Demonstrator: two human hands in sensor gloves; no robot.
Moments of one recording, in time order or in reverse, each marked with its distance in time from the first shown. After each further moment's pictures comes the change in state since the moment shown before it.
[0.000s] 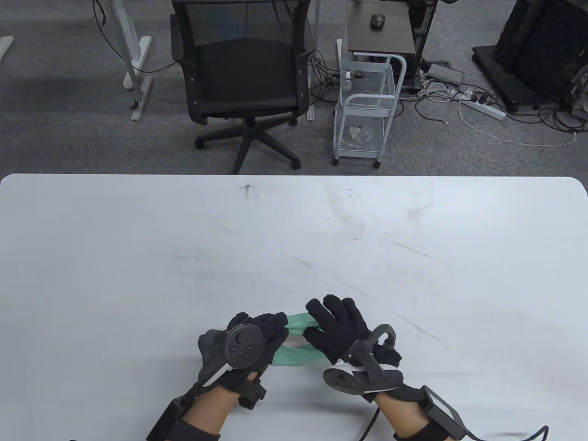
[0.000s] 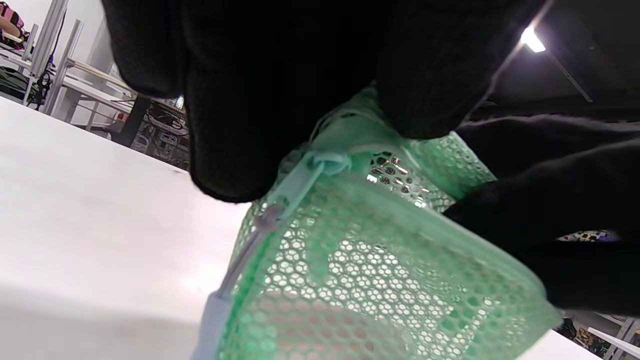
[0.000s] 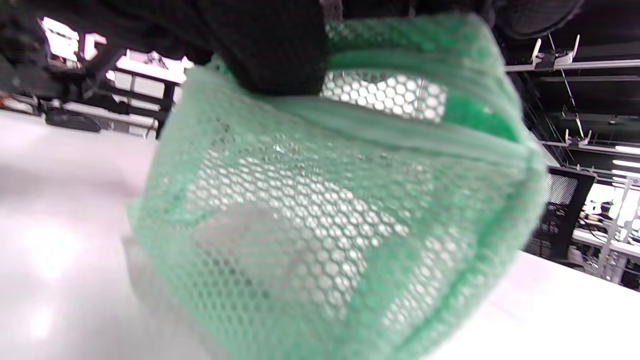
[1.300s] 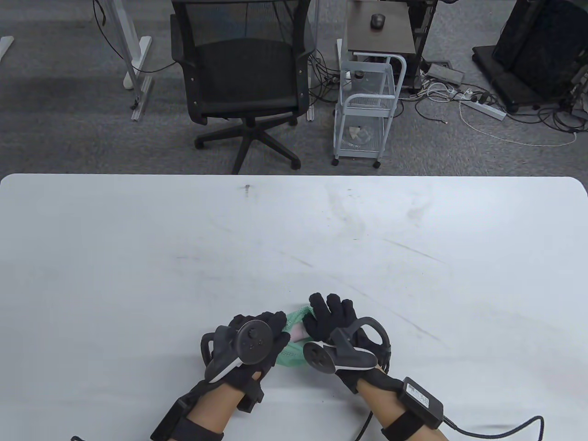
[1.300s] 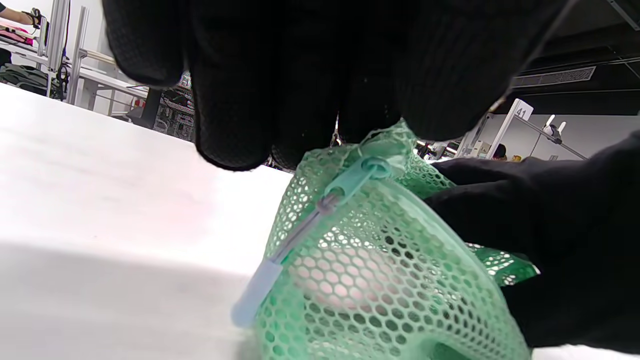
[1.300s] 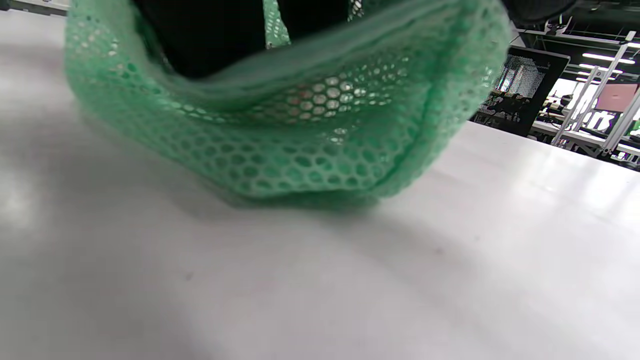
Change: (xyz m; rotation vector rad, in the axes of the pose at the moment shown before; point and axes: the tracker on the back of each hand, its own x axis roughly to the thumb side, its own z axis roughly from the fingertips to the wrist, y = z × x) left_hand 0.005 -0.006 -0.004 -0.109 0.054 -0.099; right_hand -0.003 0.048 -0.026 0.307 0.132 0.009
